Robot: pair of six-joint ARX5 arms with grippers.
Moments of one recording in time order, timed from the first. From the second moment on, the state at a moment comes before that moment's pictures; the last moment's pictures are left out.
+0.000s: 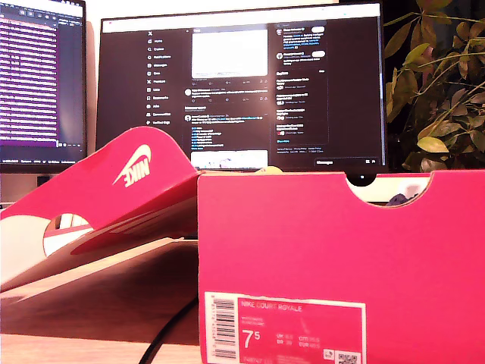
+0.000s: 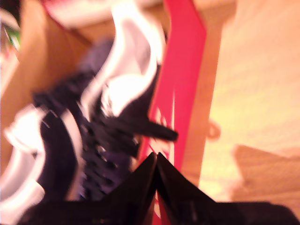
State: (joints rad) left arm 0.07 0.82 0.36 -0.14 0.64 -0.44; right arm -0.03 0.66 0.34 -0.40 -0.39 0.33
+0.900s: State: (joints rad) left arm 0.07 1.50 0.64 -0.32 0.83 -0.23; right arm -0.03 0.99 0.34 -0.15 -0.49 0.31
